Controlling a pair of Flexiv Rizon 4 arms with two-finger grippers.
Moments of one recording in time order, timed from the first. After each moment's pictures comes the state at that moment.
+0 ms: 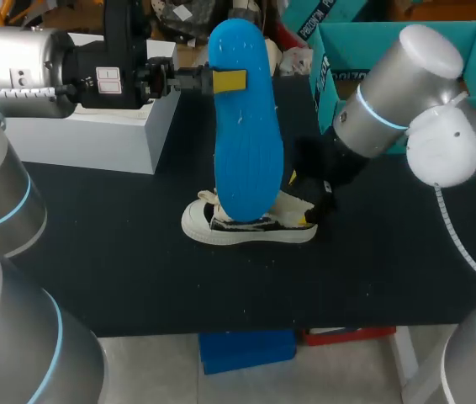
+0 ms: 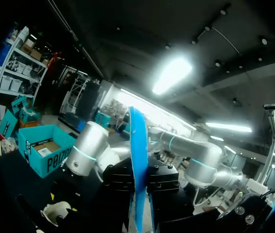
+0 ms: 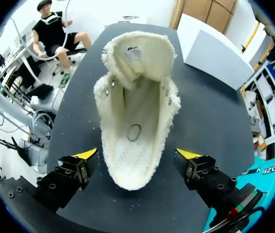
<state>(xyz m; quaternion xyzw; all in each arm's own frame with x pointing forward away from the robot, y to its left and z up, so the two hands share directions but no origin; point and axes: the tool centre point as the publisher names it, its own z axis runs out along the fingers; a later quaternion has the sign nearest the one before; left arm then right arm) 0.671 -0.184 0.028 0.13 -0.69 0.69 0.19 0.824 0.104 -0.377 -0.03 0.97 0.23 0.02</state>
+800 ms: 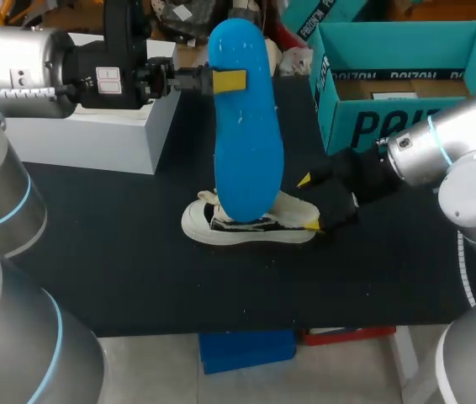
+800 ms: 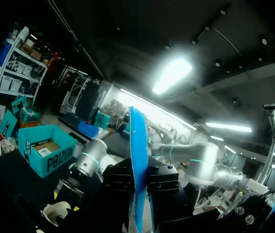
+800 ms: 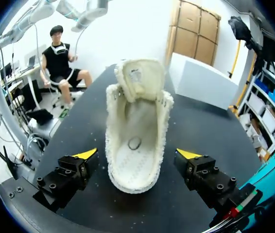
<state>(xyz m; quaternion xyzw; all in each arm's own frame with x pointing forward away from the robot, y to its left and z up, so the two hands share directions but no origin) 0.671 -0.184 0.028 0.13 -0.69 0.69 0.19 0.822 0.097 -0.391 -0.03 0.90 0.43 0.02</state>
